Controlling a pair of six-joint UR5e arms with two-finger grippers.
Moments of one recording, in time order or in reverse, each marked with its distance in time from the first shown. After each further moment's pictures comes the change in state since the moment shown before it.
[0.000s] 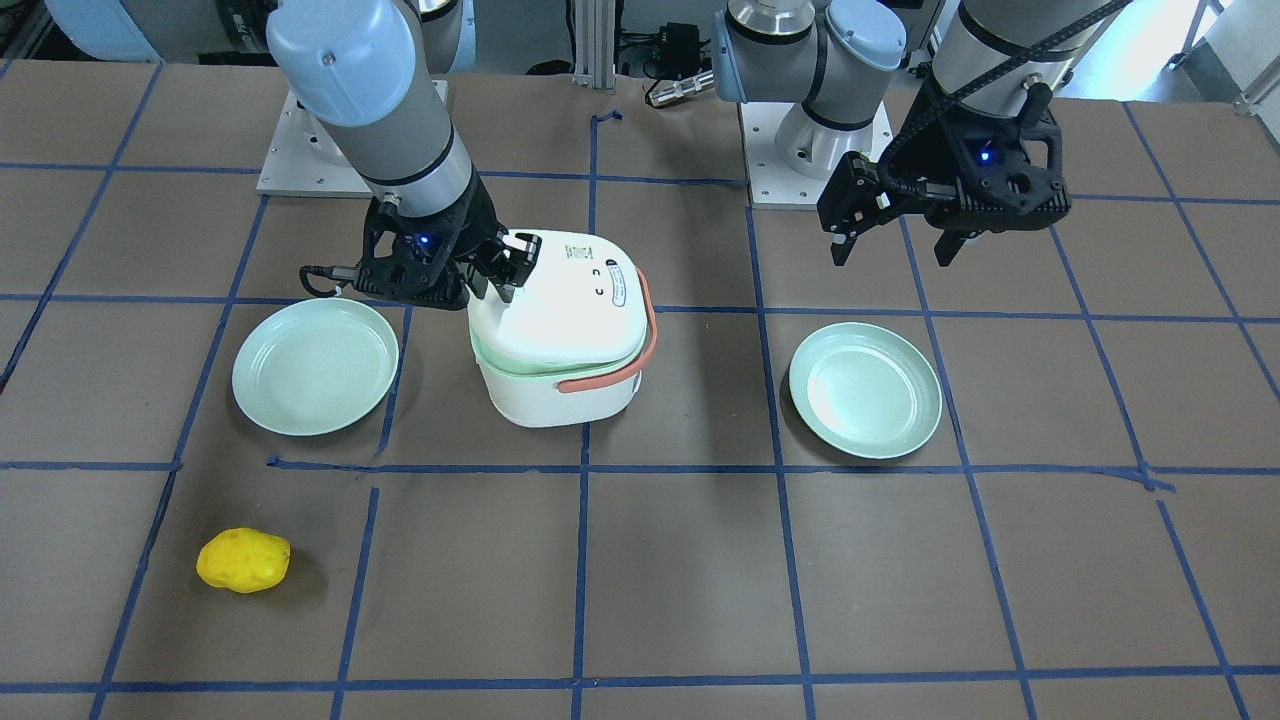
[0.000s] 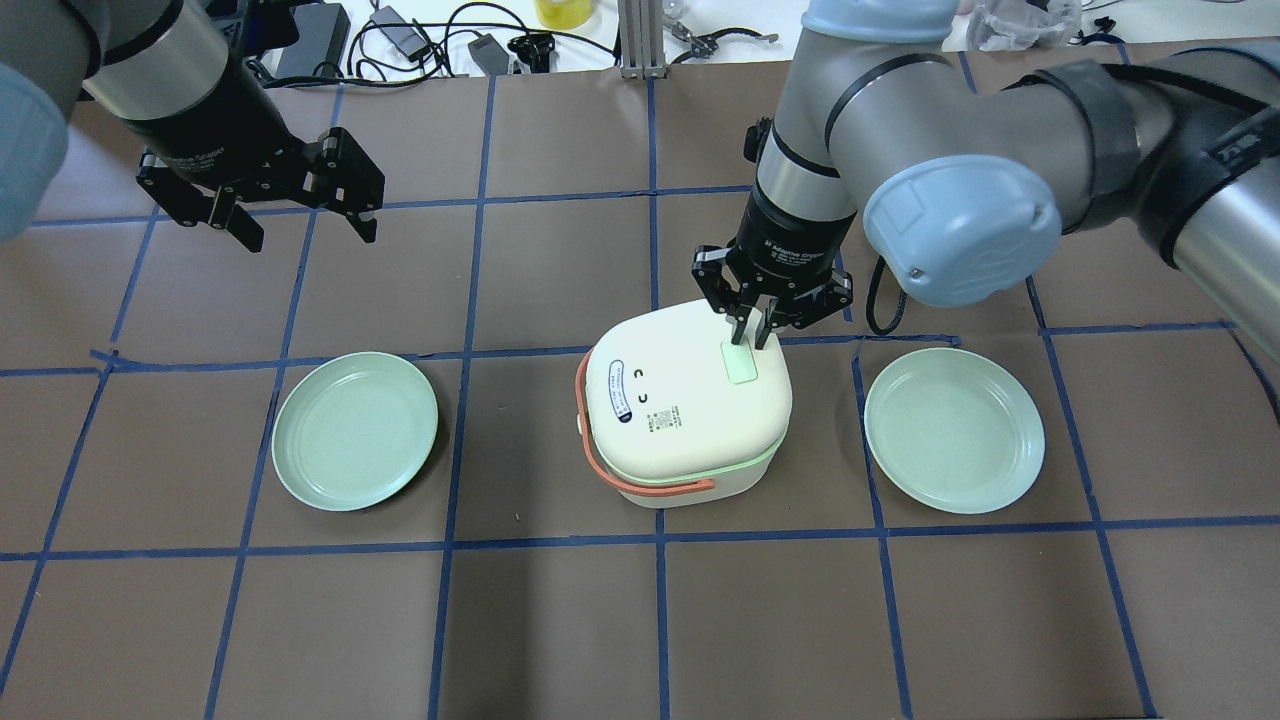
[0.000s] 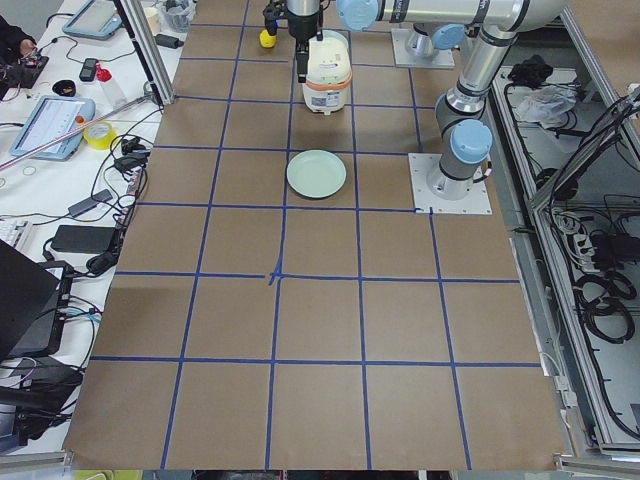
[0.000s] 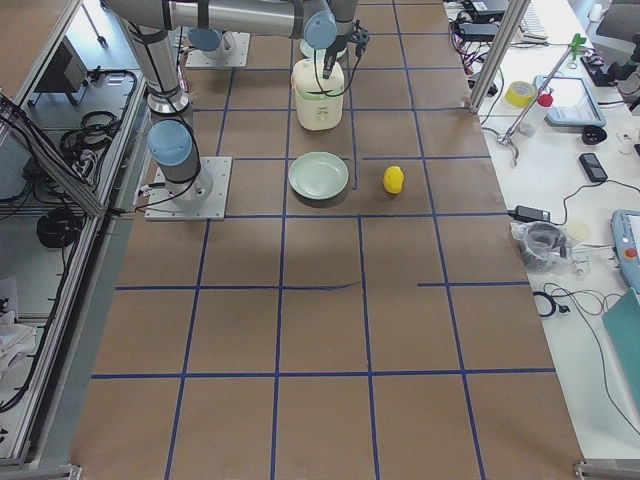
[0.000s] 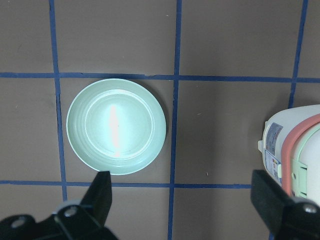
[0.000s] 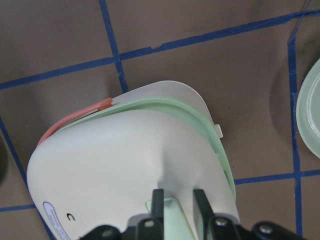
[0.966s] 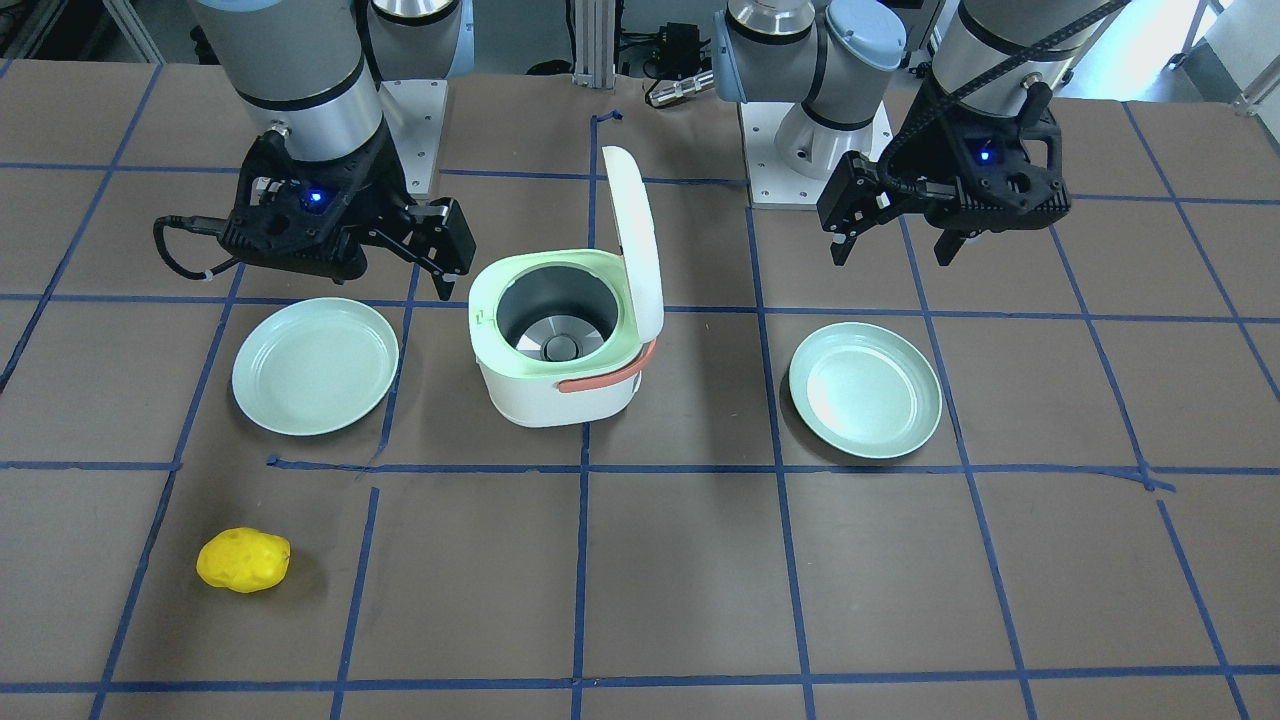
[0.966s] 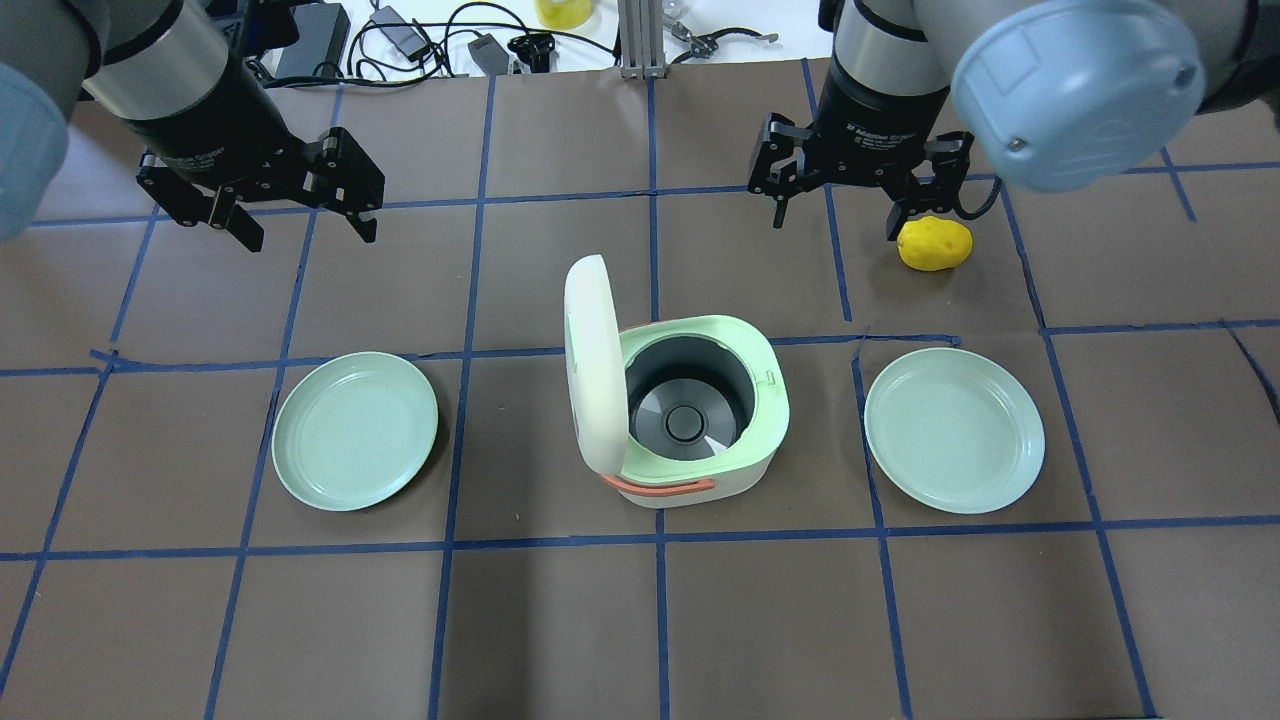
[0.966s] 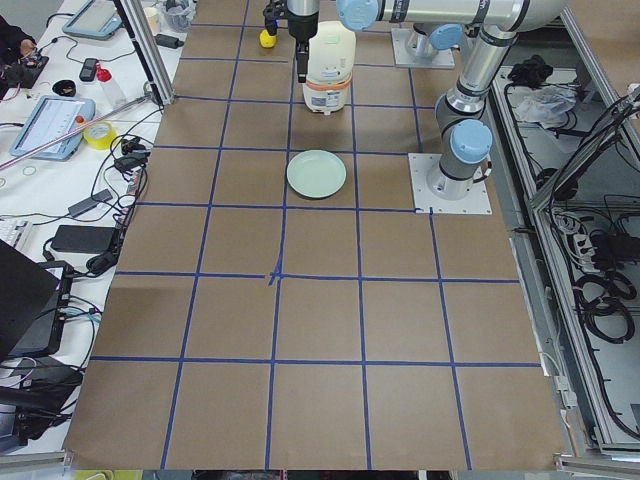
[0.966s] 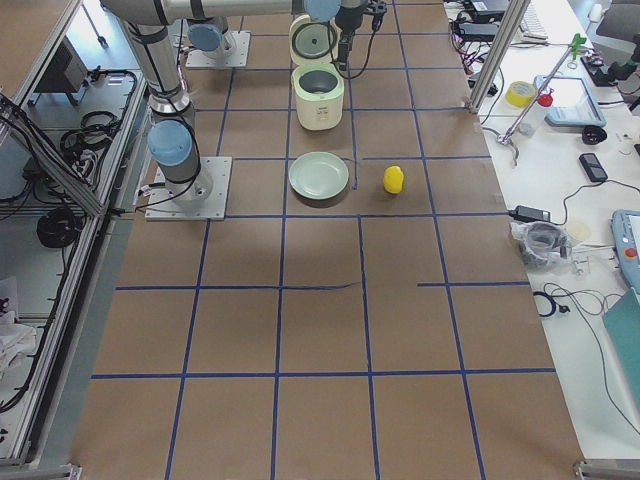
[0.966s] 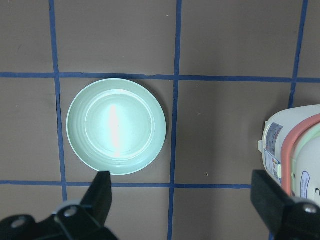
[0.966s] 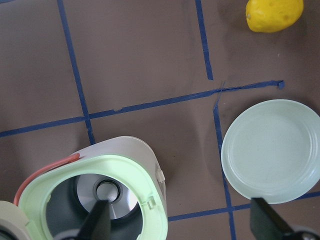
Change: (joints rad) left arm 0.000 0.000 0.000 0.000 0.000 0.000; right arm -0.074 -0.013 -0.140 0.075 -0.167 -0.154
